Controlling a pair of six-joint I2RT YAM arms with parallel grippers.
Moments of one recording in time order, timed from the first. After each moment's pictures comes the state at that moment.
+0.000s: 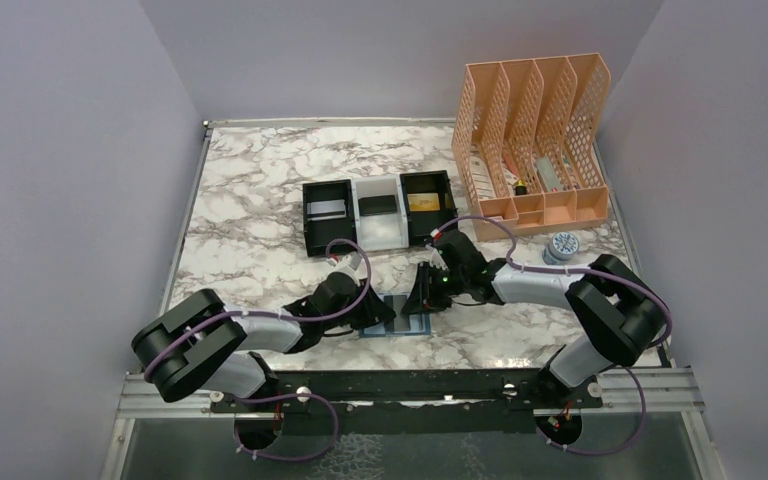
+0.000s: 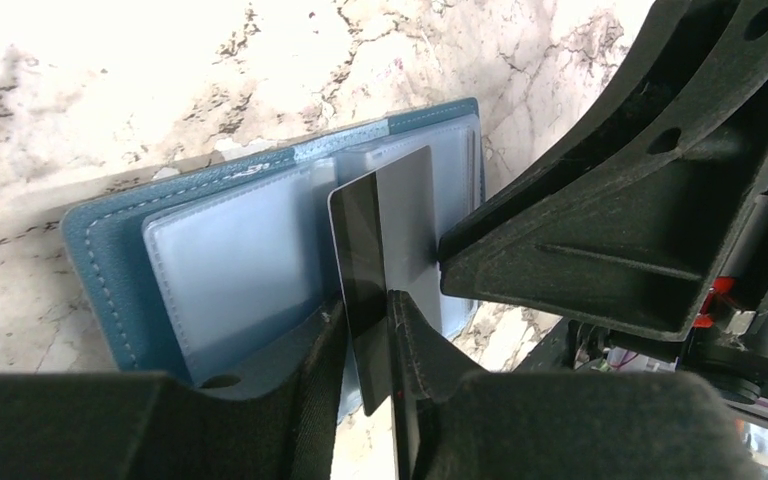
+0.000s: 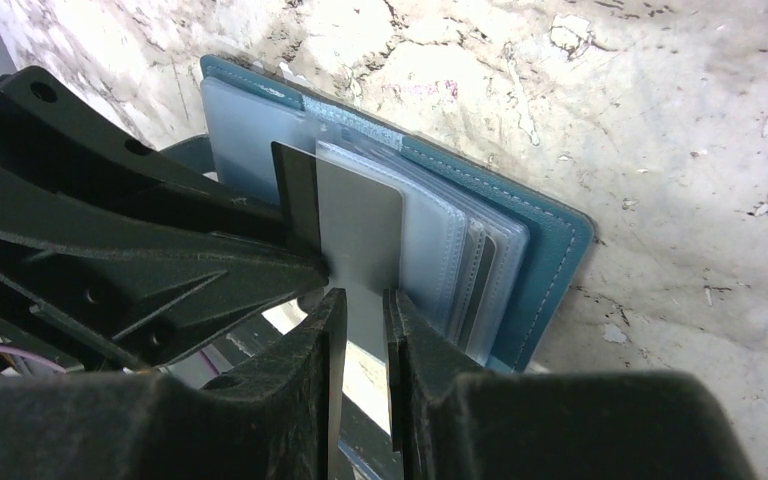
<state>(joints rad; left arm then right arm) -0.86 1.36 0.25 0.52 0.09 -1.06 0.74 1.57 0.66 0.01 -0.40 0.81</state>
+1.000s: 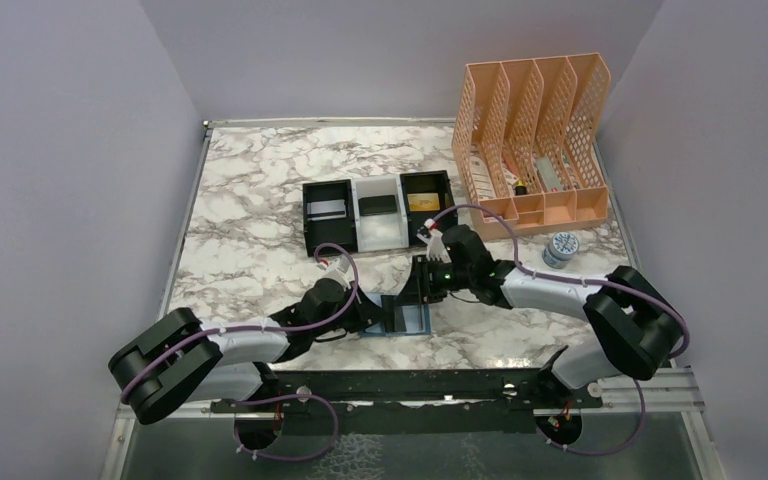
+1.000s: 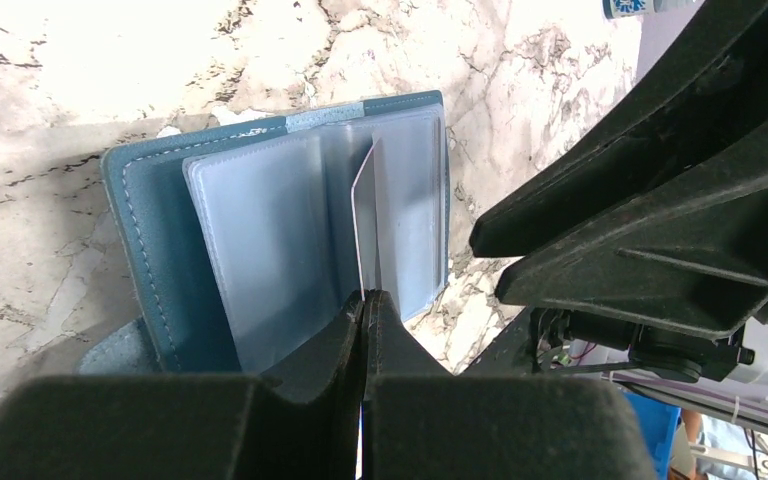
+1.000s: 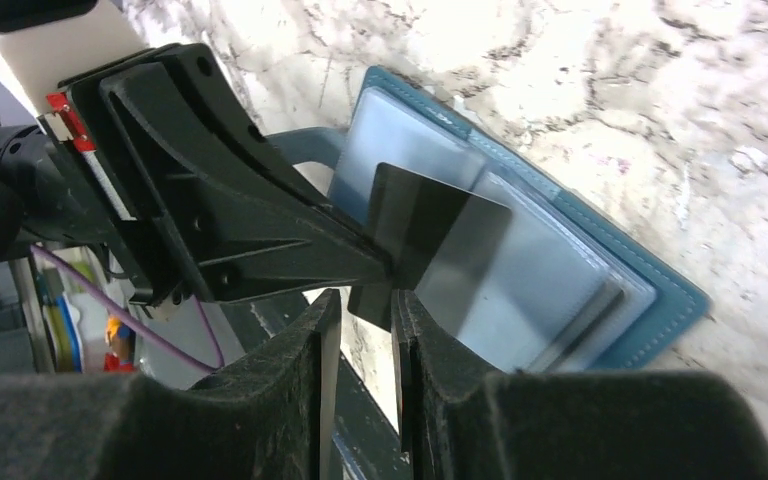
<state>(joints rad) -0.86 1.21 0.17 0.52 0.08 -1.11 0.75 1.46 0.63 0.14 -0.50 0.67</state>
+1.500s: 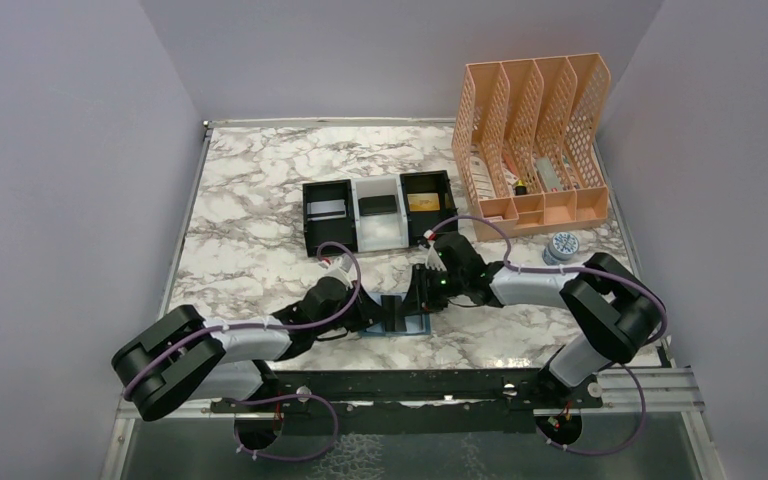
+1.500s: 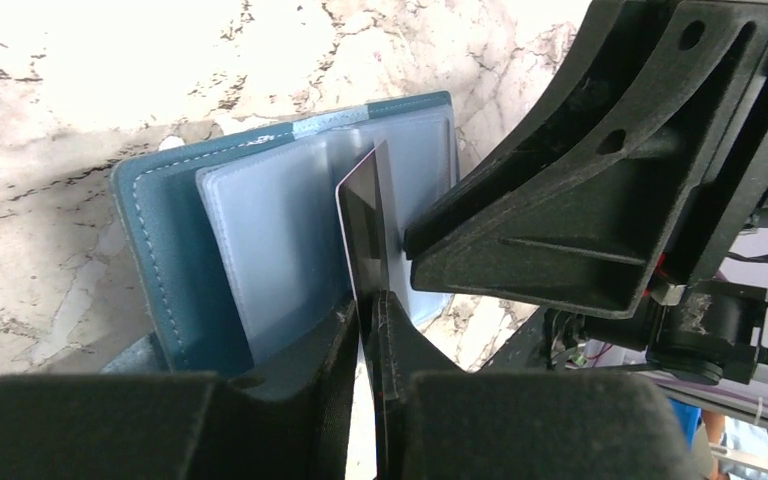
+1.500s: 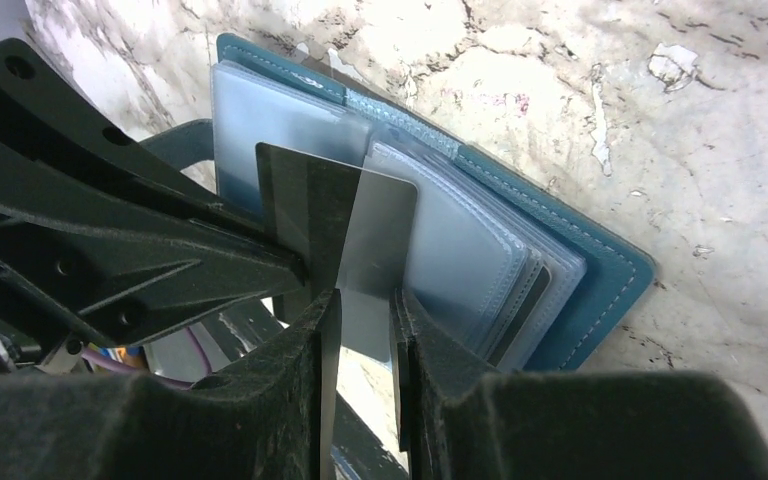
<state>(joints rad) -0.86 1.23 0.19 0.51 0.09 -1.09 0.75 1.58 0.63 0.11 -0.46 0.74</state>
